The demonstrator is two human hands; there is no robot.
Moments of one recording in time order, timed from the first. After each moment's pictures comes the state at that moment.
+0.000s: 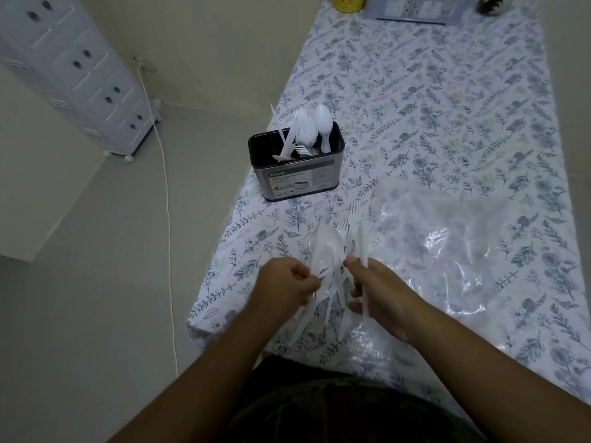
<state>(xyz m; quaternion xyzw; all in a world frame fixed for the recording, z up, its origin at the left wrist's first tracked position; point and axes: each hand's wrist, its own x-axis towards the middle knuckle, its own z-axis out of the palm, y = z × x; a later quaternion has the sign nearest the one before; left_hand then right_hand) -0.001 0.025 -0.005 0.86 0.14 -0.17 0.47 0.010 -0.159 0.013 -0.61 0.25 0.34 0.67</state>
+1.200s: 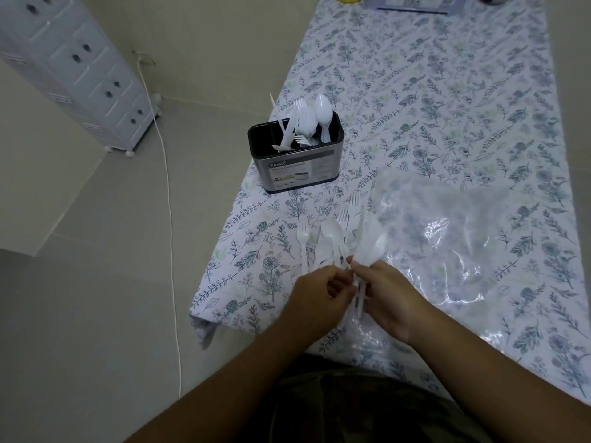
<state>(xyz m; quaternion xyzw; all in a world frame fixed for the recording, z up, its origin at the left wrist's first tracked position) -0.033 -0.023 -0.021 0.86 0.00 -0.11 0.50 -0.009 -0.166 0.002 -0.53 0.30 0.30 0.74</state>
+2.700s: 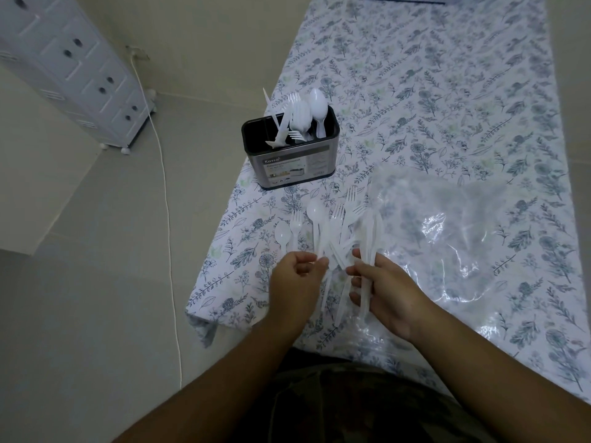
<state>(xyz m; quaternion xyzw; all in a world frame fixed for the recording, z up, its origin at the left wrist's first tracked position) -0.026 -0.018 -0.018 0.77 0.26 -0.07 0.58 -0.007 -0.174 -0.003 -0.53 0.31 0.29 0.73</state>
